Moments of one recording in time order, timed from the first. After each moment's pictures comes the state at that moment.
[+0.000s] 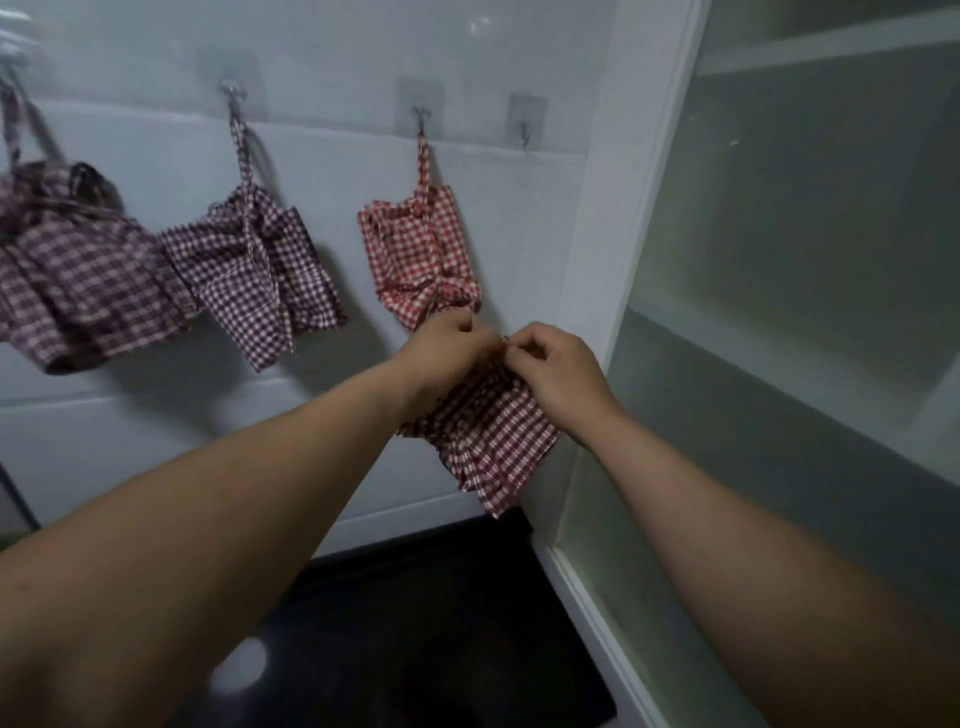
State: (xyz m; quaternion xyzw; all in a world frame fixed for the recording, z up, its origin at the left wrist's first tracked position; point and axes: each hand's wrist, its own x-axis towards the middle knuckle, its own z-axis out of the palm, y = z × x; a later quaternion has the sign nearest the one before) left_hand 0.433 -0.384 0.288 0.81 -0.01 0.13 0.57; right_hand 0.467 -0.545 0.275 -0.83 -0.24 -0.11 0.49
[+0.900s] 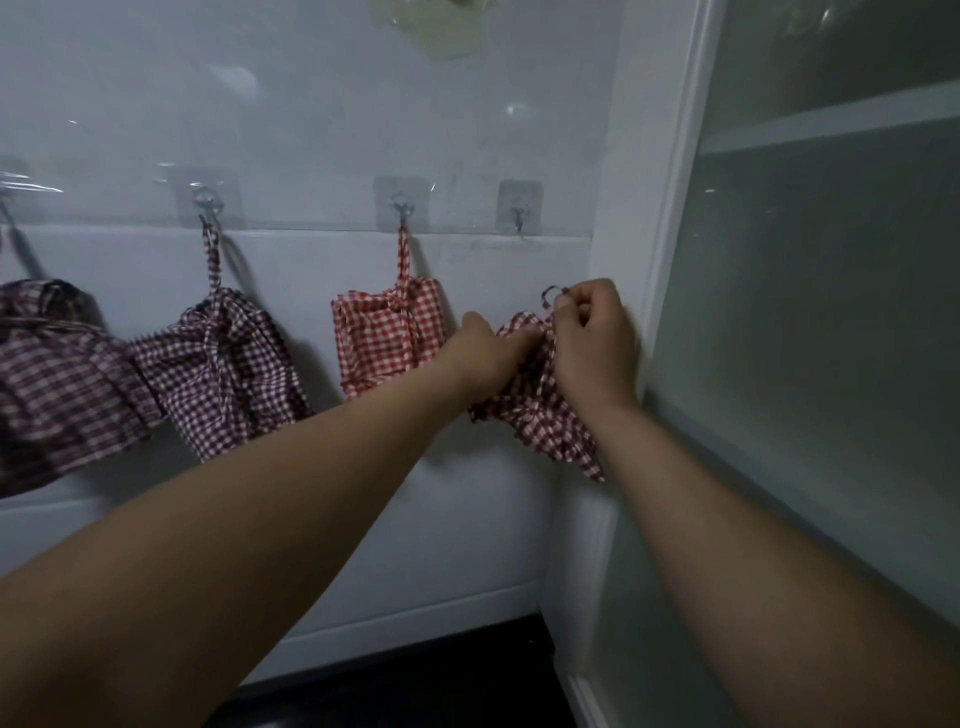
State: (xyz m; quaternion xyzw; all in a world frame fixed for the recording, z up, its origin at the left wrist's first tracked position) left_hand 0.539 -0.413 0.370 0.89 0.11 0.19 0.39; right_hand 0.587 -0.541 0.358 -0.74 -0.18 -0.34 0.56
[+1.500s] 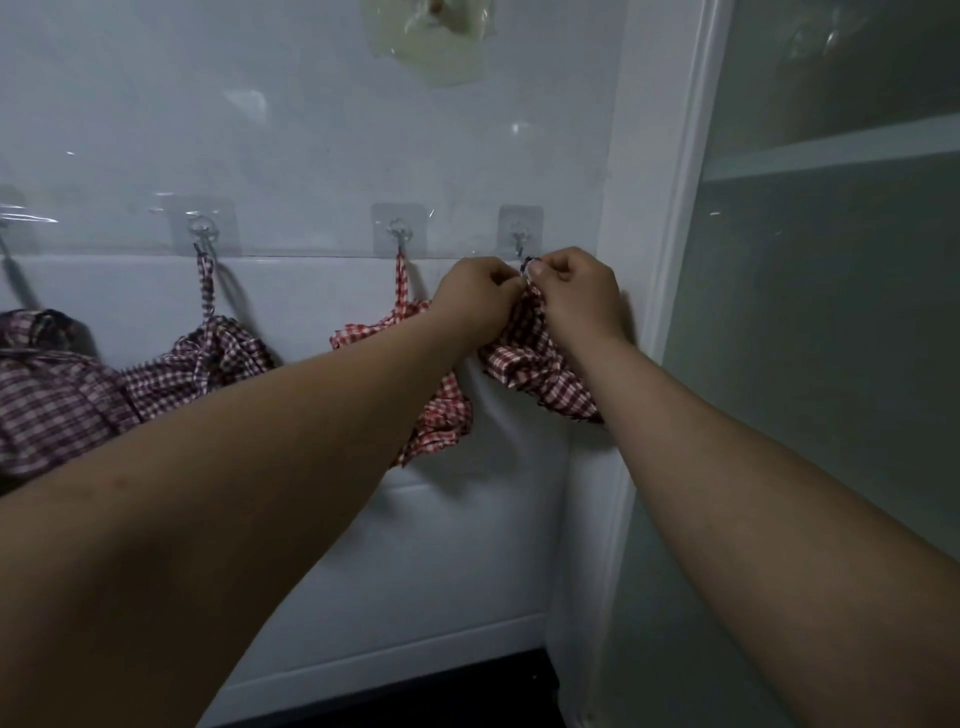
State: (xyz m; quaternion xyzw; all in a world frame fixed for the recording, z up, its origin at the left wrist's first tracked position) left_hand 0.581 -0.397 0.432 0.86 0.01 0.33 0.38; right_hand 0.633 -0.518 0.422 -0.75 -0.21 -0.26 0.57
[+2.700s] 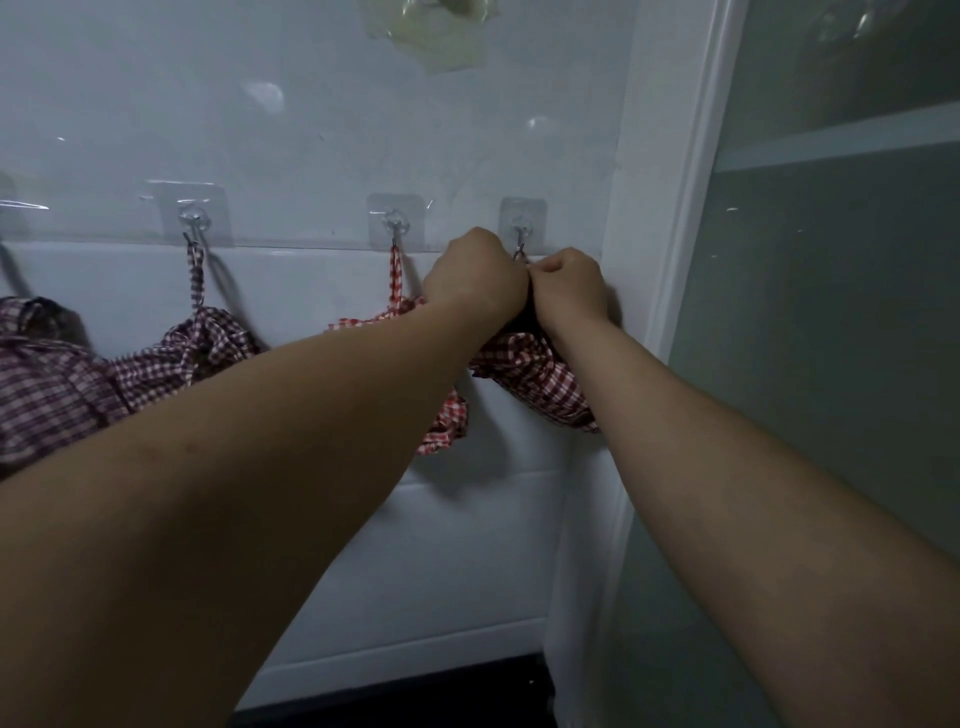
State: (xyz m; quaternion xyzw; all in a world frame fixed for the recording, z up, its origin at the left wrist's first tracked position) left_hand 0.601 -0.410 0.450 0.87 0.17 0.37 0.27; right_hand 0.660 -0.500 0.429 -0.77 -0.18 -0.20 0.58
